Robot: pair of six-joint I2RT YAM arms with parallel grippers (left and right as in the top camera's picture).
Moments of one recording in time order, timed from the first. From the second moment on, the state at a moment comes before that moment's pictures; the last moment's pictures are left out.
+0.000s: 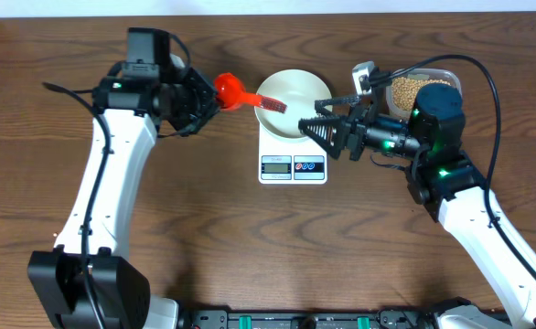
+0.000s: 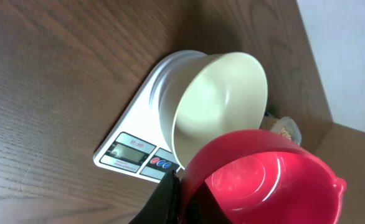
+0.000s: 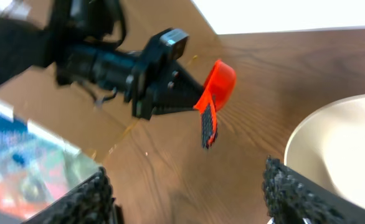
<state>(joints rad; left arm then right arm) -0.09 1.64 1.49 -0.91 0.43 -0.89 0.31 1.33 0.90 0.22 -0.88 0.52</state>
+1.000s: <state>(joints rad) -0.23 1.64 1.49 -0.91 0.36 -0.95 0.40 1.42 0.90 0.23 -0.65 0.72</state>
